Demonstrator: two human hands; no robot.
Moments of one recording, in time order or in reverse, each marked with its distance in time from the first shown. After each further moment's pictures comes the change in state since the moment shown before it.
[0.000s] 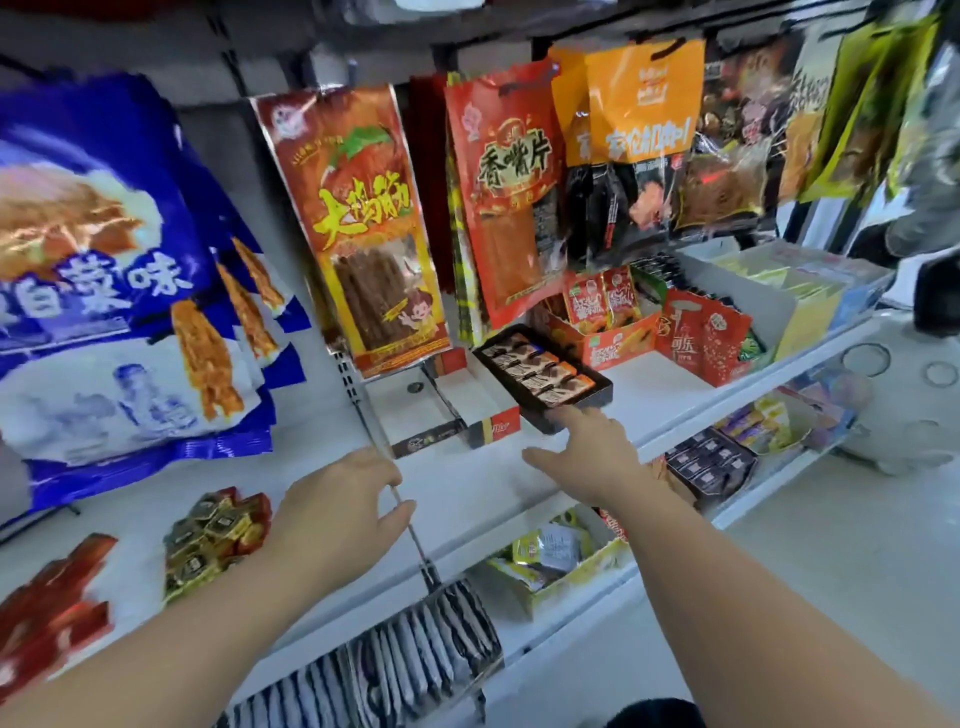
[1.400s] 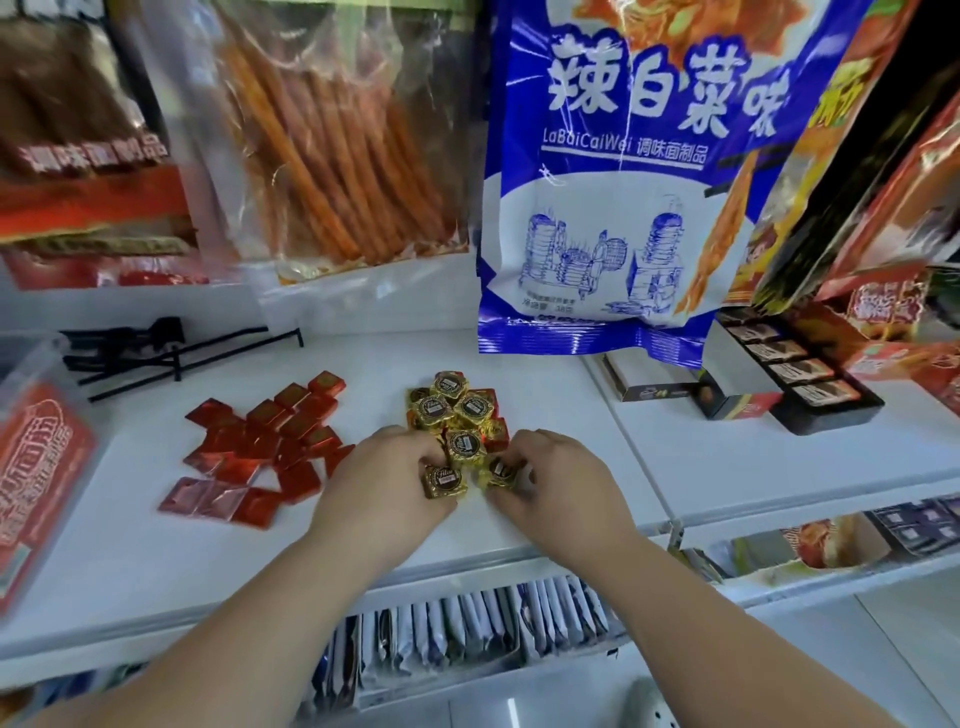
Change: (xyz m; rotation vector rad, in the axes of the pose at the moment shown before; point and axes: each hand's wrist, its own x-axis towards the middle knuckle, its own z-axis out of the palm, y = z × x) left_hand -0.104 -0.180 0.030 -0.434 0.087 -0.380; right_hand -0.078 -0.208 0.179 -0.080 -0.099 -0.563
